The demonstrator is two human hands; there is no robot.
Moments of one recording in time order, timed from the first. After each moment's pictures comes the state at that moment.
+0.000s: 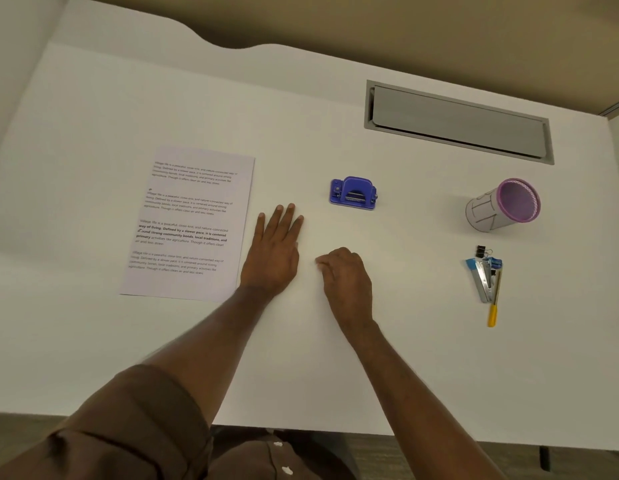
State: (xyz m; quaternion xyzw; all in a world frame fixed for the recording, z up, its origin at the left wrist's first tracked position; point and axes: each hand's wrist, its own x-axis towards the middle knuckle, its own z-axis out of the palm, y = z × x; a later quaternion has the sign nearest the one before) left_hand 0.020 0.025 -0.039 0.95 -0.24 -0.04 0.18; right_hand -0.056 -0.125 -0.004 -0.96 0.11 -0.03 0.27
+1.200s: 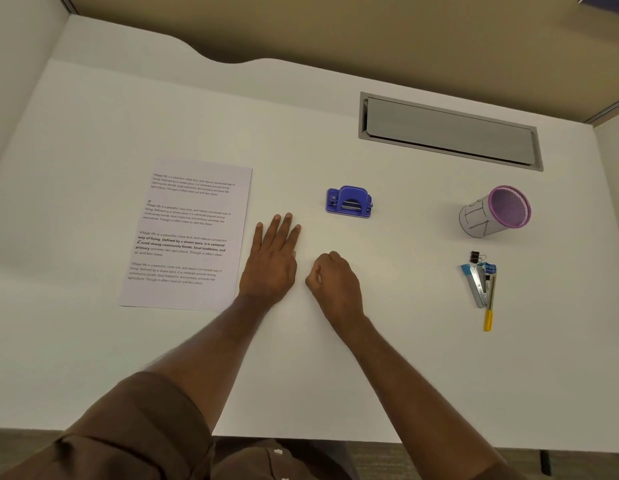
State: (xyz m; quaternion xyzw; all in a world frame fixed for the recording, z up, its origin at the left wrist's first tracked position) left_hand 0.021 0.024 -0.035 0.95 -0.24 -0.06 0.17; right_hand -0.033 -0.116 -0.006 -0.97 0.12 0.09 0.20
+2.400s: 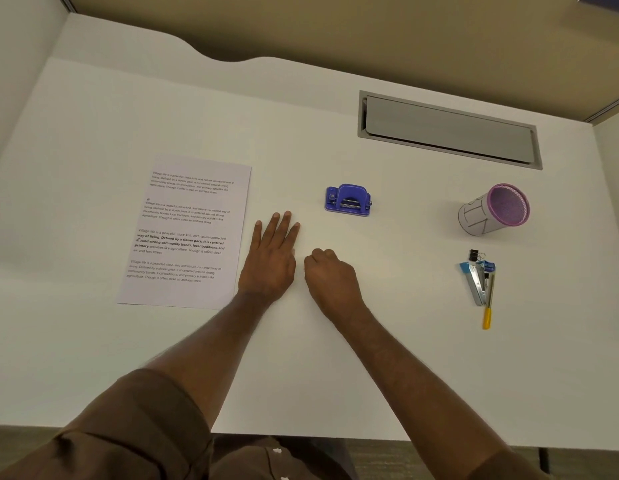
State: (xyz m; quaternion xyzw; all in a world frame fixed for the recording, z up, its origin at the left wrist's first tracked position) left_hand 0.021 0.025 -0.035 0.95 -0.25 -0.06 0.17; right_hand -0.029 -0.116 0.004 -1.00 -0.07 0.04 0.01
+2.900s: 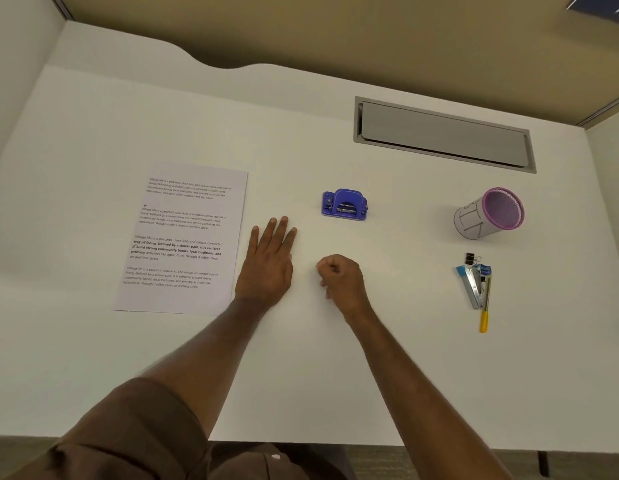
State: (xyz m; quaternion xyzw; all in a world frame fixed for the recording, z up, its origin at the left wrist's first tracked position) left_hand 0.021 0.024 -0.036 0.95 -0.25 -0.05 0.18; right_hand -0.030 -0.139 0.010 -0.80 0.28 0.09 0.53
